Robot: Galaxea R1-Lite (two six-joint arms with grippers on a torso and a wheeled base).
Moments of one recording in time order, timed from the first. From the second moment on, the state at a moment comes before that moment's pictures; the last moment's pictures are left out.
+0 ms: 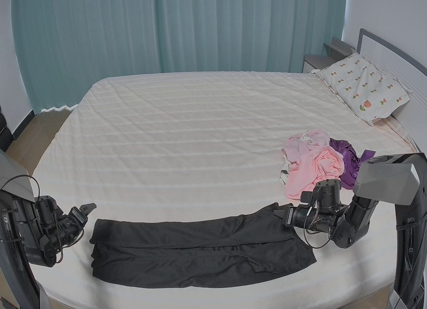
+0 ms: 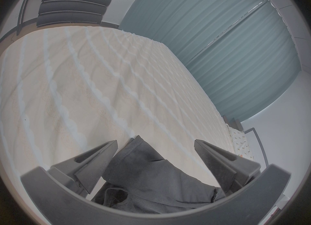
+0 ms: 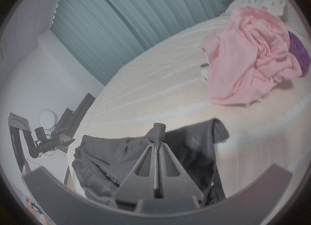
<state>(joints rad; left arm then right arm) 0.27 2.28 -0.21 -1.55 -0.27 -0.73 0.32 2.40 -0.70 -1.16 0.27 0.42</state>
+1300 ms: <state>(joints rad) 0.27 2.31 -0.20 -1.55 -0.28 -0.73 0.48 2.44 -1.00 -0.90 0.13 0.30</state>
